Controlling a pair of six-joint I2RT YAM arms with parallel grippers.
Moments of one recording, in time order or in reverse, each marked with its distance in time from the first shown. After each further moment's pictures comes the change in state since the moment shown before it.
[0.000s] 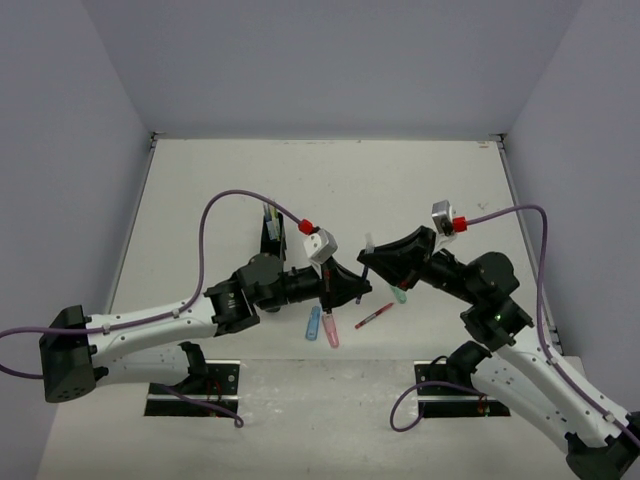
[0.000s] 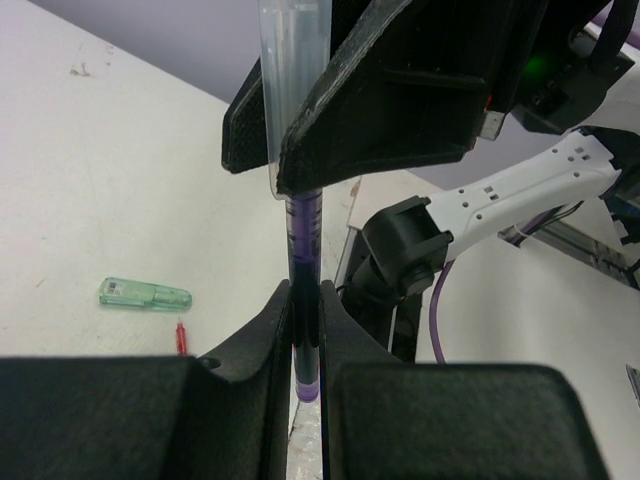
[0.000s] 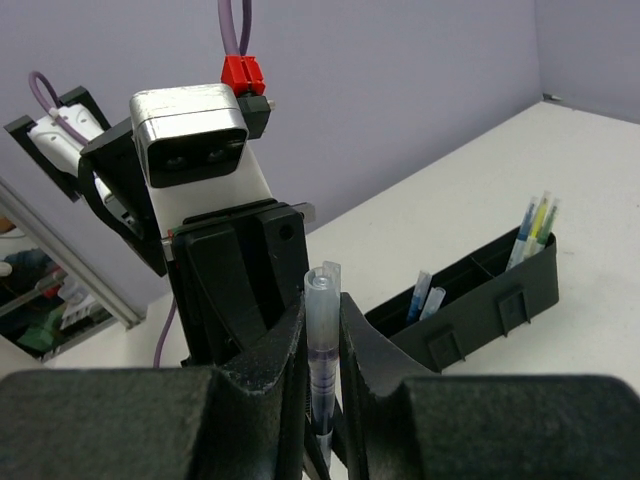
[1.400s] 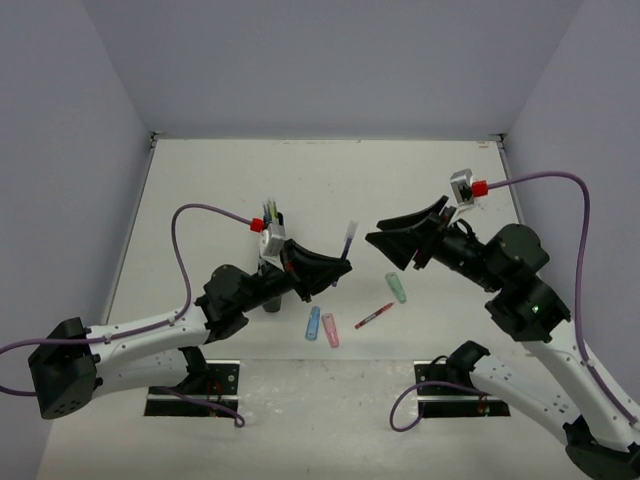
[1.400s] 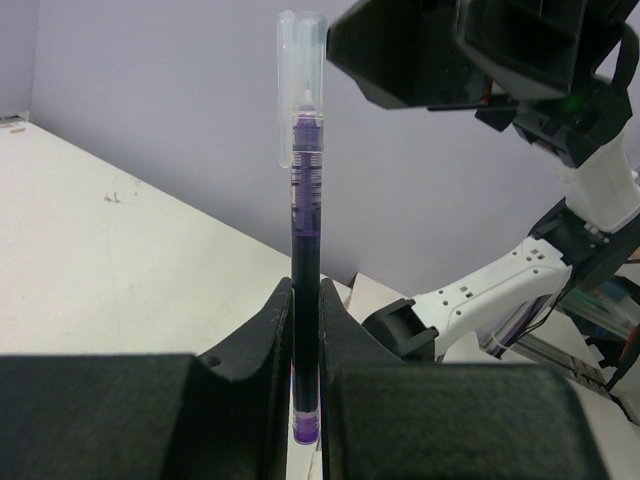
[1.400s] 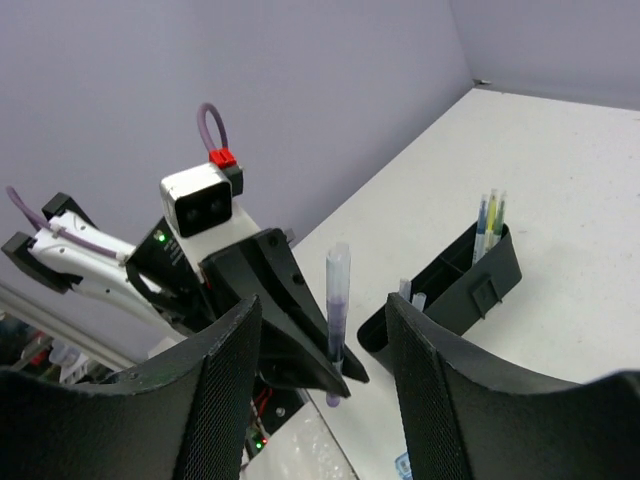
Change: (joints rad) left arm 0.118 -0.087 -0.231 0.458 0.001 -0.118; right arm 0.012 0.071 0.371 -0.403 0.180 0.031
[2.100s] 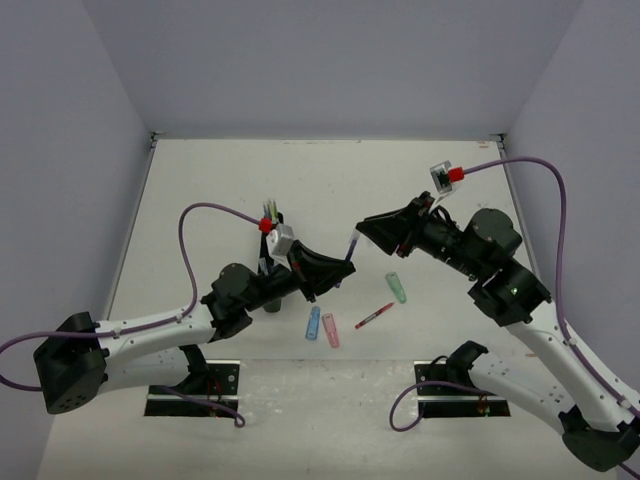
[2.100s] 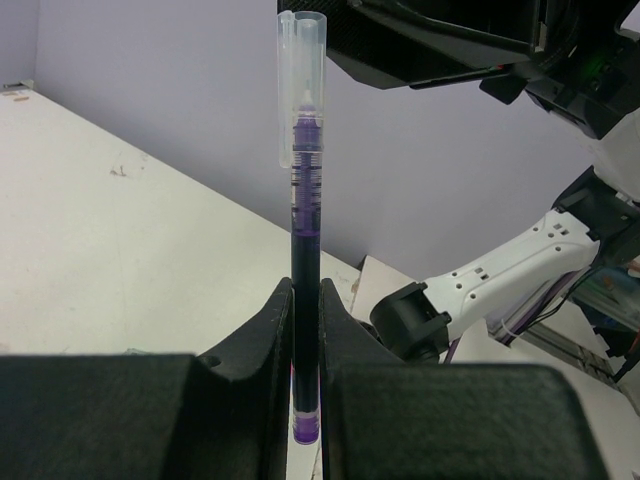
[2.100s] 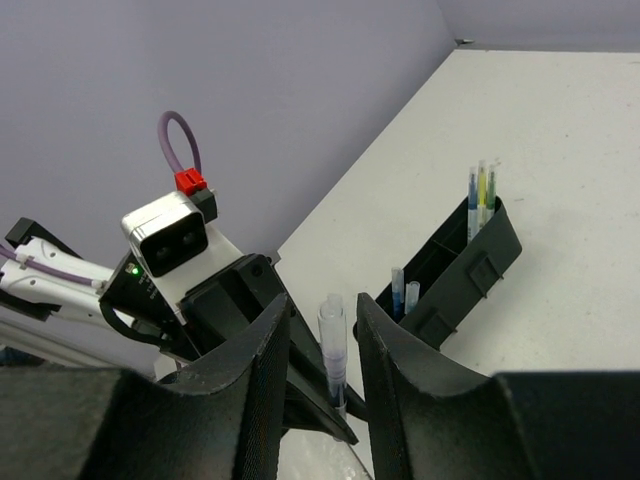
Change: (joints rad) left arm 0.000 0.056 0.000 -0.001 -0.003 0.000; right arm 0.000 0.116 0.017 0.018 0.048 0.068
